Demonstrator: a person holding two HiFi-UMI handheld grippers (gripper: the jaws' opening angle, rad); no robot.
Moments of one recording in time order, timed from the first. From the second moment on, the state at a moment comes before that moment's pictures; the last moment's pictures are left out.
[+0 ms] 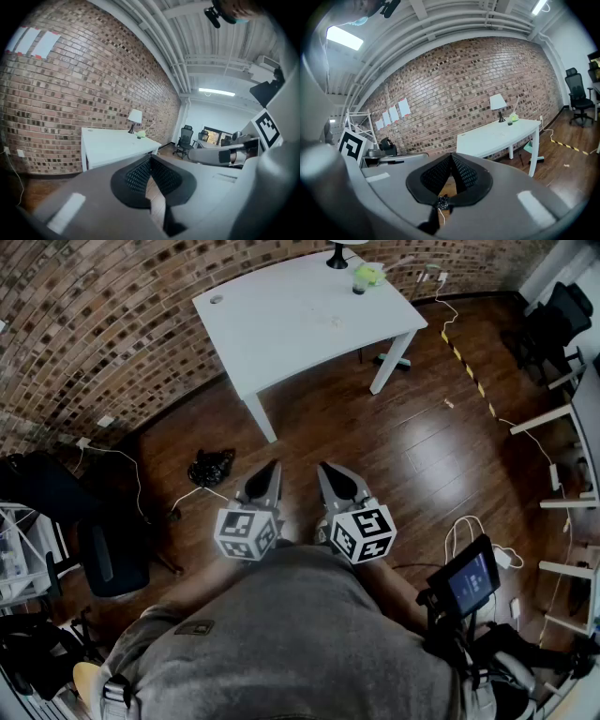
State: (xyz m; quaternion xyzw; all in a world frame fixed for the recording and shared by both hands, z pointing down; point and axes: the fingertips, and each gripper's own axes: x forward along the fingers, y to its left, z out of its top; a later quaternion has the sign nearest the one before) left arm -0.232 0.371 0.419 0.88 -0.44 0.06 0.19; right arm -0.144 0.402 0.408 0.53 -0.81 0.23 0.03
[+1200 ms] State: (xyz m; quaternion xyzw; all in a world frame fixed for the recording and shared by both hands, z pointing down) left arm -0.154 0.182 0.420 0.88 -0.44 0.05 0.18; right arm -0.068 0.222 0.415 0.54 -0.81 0.23 0.03
